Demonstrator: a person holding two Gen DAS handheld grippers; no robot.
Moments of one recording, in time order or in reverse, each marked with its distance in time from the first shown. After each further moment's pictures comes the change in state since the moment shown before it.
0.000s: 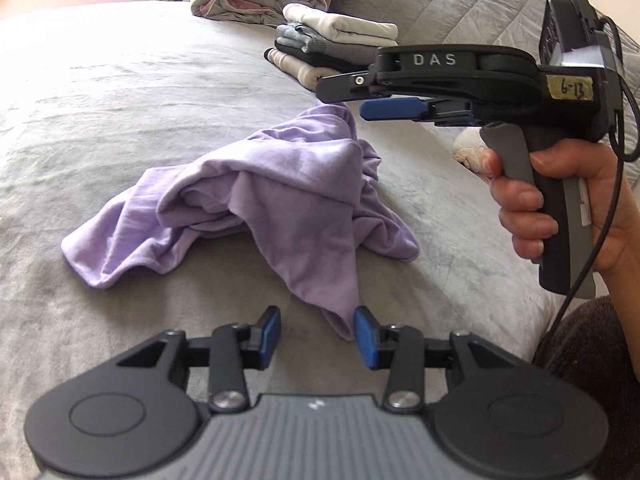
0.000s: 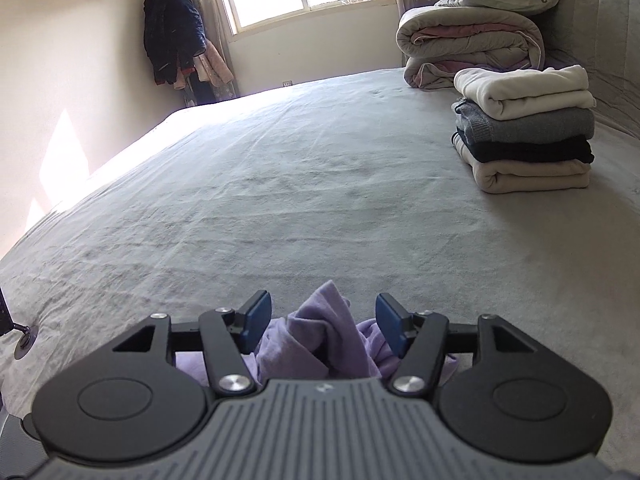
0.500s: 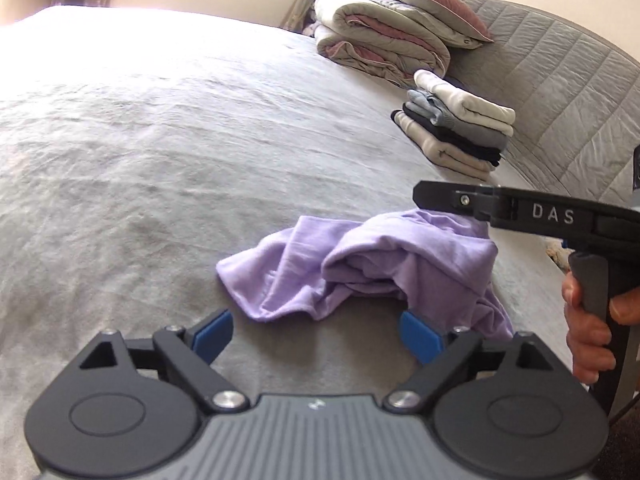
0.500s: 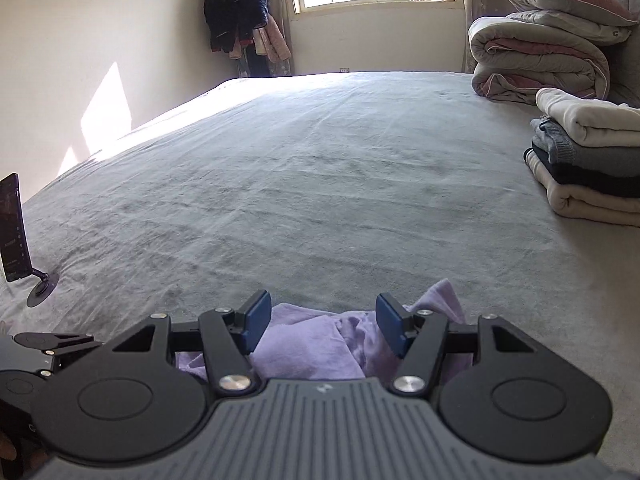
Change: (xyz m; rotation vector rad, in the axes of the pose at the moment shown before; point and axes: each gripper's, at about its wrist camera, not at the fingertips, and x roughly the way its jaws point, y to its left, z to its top) left arm -0.033 0.052 0.006 -0.236 -0.154 0.258; right arm 0.025 0.051 -0.008 -0.162 0.052 0.091
